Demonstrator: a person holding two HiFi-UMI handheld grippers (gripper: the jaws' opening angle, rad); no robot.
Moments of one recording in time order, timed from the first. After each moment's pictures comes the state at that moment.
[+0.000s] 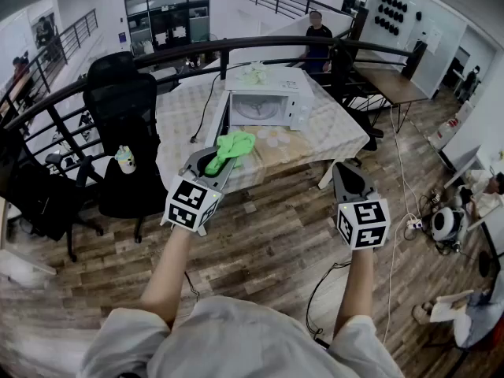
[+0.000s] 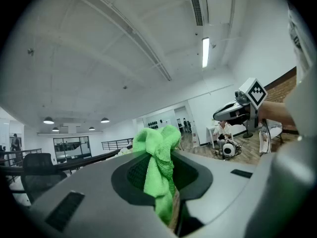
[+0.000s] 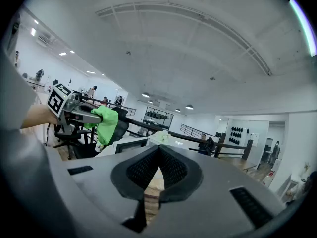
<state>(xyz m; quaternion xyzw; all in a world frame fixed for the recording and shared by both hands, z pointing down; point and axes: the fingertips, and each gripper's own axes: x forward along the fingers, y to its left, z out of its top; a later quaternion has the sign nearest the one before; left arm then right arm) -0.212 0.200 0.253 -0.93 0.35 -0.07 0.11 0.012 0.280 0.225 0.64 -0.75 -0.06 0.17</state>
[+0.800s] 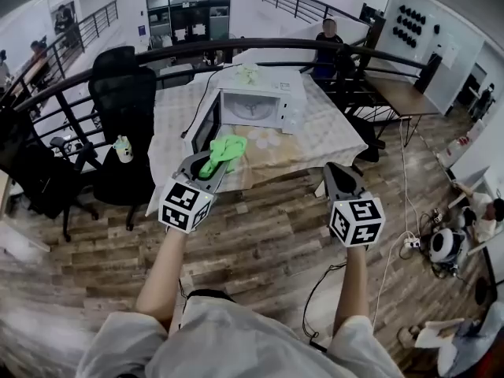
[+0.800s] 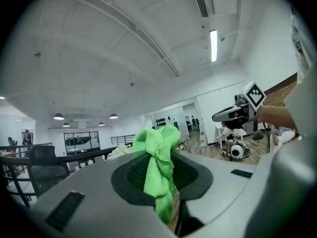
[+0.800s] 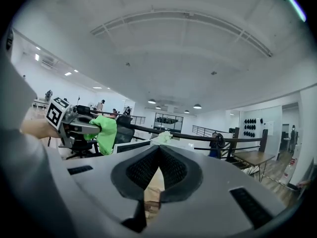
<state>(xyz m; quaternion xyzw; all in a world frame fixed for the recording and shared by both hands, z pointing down) -0.126 0.216 0.265 -0.91 0.40 -0.07 0.08 0.108 0.263 0.233 0.59 -0.80 -0.03 0.11</state>
